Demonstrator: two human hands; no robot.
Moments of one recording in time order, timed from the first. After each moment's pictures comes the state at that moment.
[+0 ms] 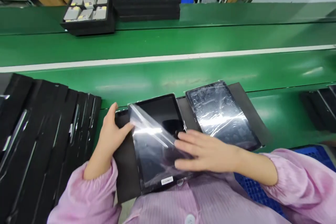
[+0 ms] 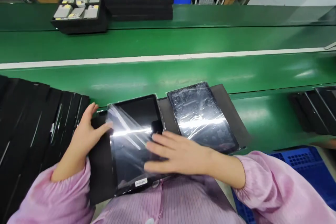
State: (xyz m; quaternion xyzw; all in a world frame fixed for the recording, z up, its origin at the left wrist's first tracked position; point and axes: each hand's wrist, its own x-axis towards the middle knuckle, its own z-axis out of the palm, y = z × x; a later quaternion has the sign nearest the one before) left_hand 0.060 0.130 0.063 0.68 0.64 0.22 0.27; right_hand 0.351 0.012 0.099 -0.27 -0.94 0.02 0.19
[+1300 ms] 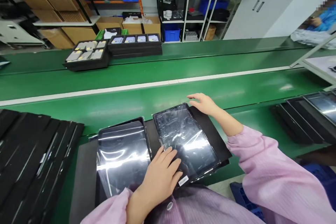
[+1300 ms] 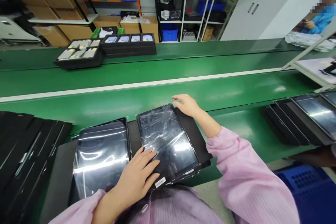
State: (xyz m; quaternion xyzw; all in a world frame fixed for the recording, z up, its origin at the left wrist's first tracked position) left_hand 0.247 0.024 0.083 0.95 0.25 0.16 0.10; right_hand 0.527 0.134 0.101 -0.67 -0.68 0.16 0.26
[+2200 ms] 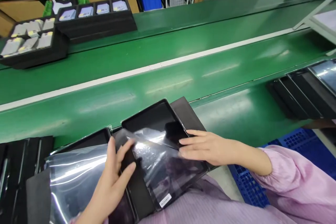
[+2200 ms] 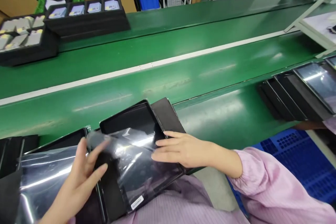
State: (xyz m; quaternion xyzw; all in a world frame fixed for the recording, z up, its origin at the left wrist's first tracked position) left_hand 0.234 0.084 0.085 0.78 0.46 0.20 0.38; right_hand 0.549 0.020 0.076 -0.30 -0.91 0.15 0.26
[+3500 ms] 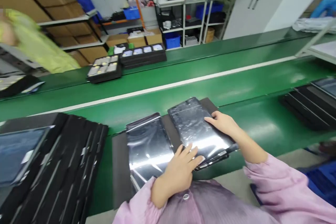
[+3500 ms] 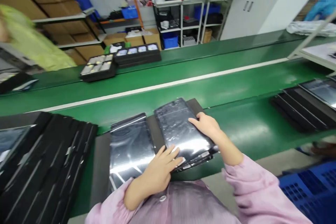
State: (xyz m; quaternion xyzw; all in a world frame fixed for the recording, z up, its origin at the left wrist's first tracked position) left_hand 0.226 -0.005 0.091 0.96 0.18 -0.01 0.21; right_hand 0.470 0.014 0.108 -0.82 -0.50 0.26 0.14
